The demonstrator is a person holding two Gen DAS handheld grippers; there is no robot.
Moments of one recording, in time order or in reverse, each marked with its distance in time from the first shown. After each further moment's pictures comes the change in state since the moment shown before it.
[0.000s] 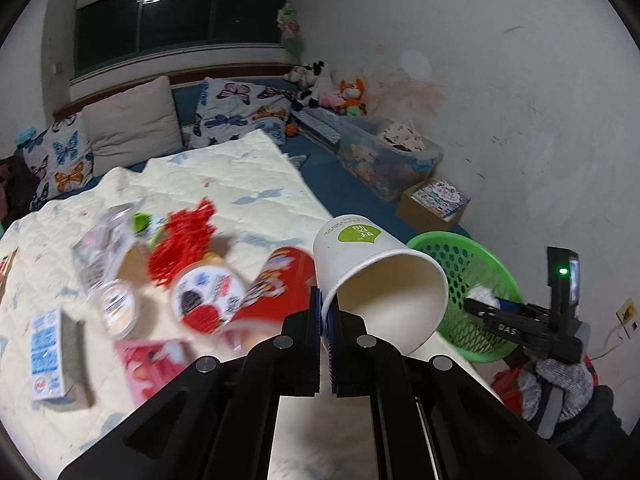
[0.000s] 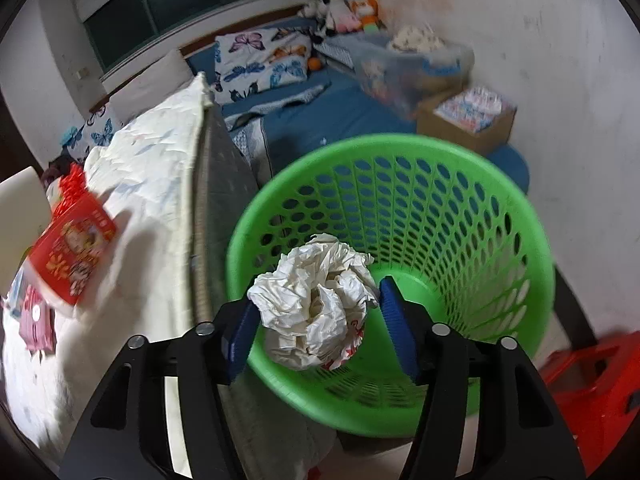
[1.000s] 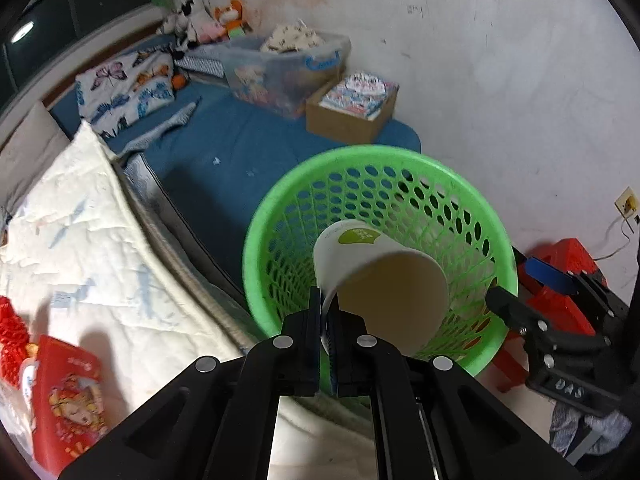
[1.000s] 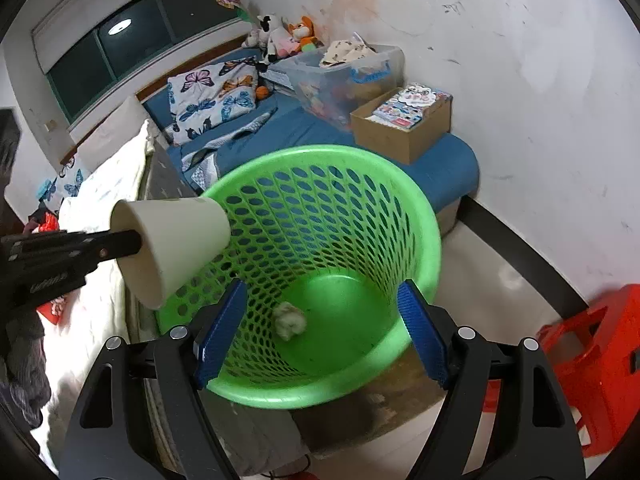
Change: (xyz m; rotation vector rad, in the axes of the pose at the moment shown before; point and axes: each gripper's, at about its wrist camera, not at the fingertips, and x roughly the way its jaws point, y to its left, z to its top) left arm 0.161 -0.169 0.015 0.325 0.345 -0.142; right arm -0.050 -0.073 -0.030 0.136 -0.095 -0.082
